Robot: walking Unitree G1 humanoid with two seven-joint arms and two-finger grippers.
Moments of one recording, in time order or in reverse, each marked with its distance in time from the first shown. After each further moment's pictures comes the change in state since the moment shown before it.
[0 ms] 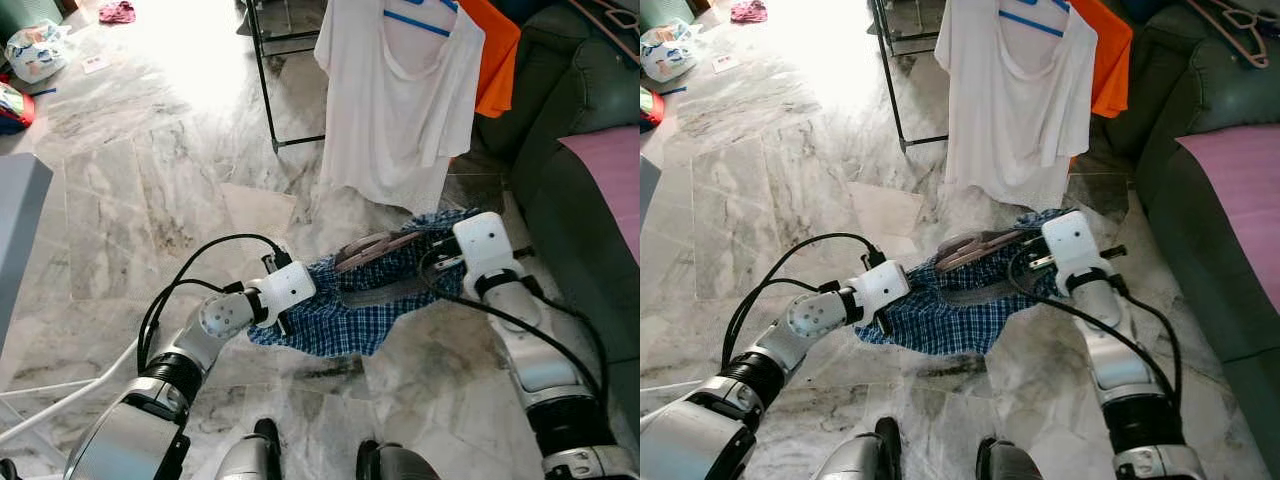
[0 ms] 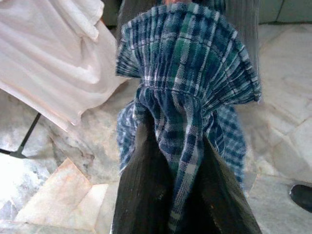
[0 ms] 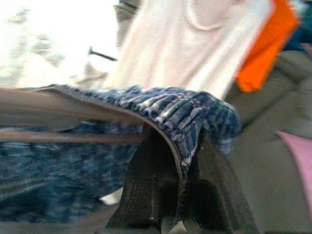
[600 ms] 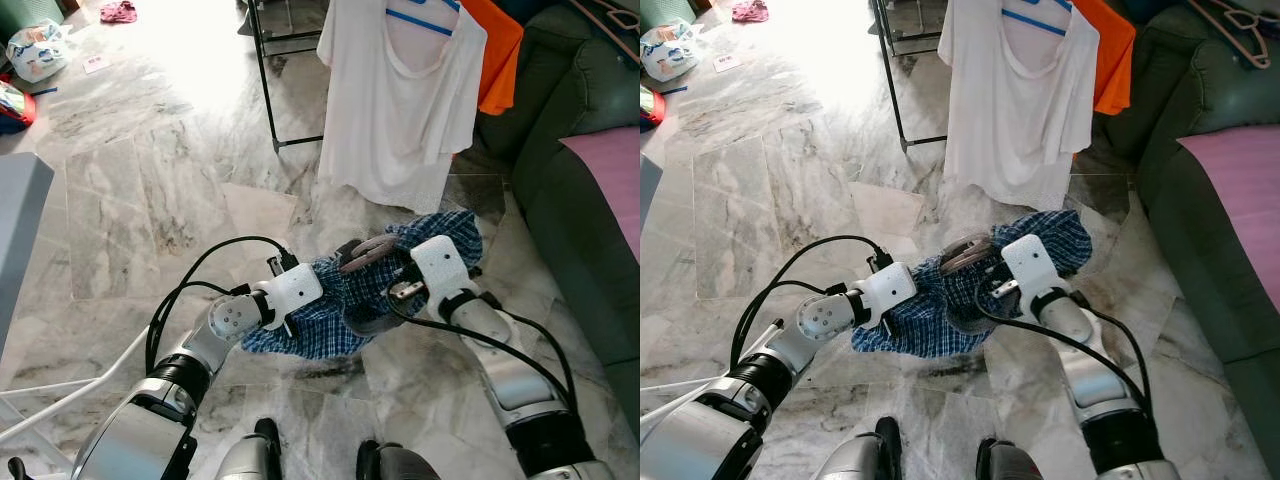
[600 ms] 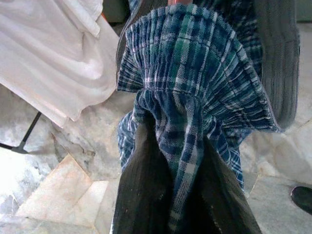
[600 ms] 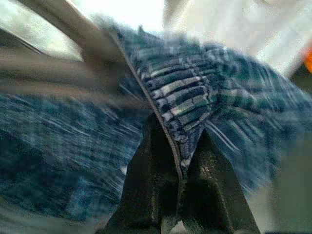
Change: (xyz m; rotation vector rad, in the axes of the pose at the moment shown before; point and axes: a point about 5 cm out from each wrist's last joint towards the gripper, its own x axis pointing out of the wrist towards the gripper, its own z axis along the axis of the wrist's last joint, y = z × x) left arm 0.004 -0.002 0.002 -0.006 0.004 0.015; right arm -0.009 0.007 -0.022 0.005 0.141 0.095
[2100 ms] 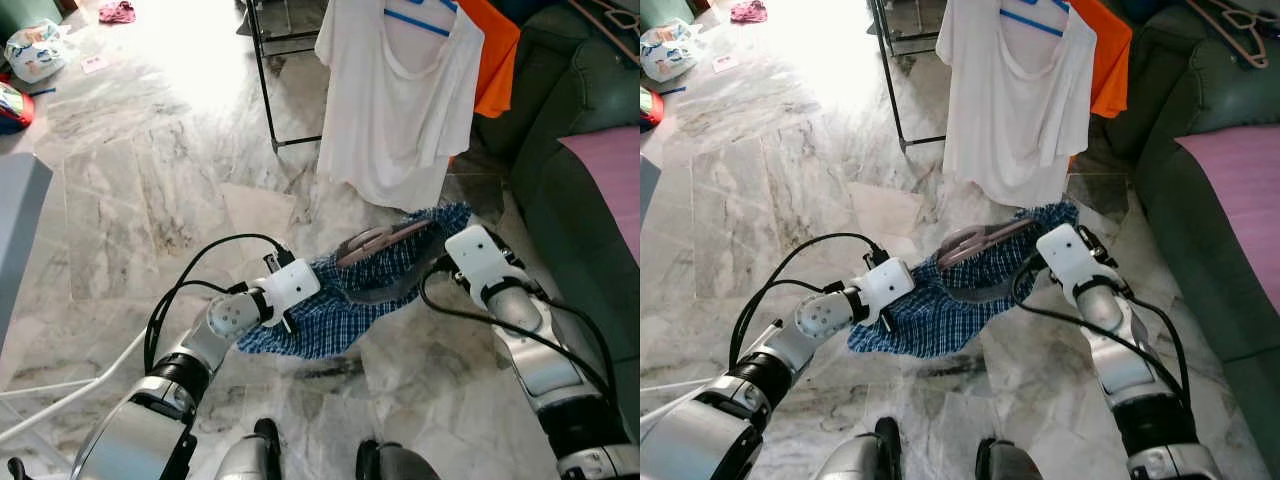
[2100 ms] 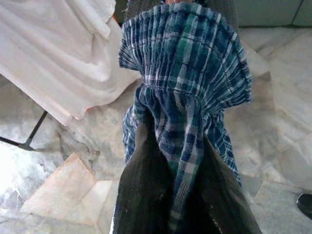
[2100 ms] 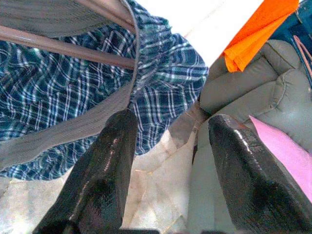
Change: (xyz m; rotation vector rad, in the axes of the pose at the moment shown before) left arm -0.001 0.005 0.000 -0.019 -0.006 0.040; right arm 0.006 -0.033 0.008 -0.227 0.017 -0.172
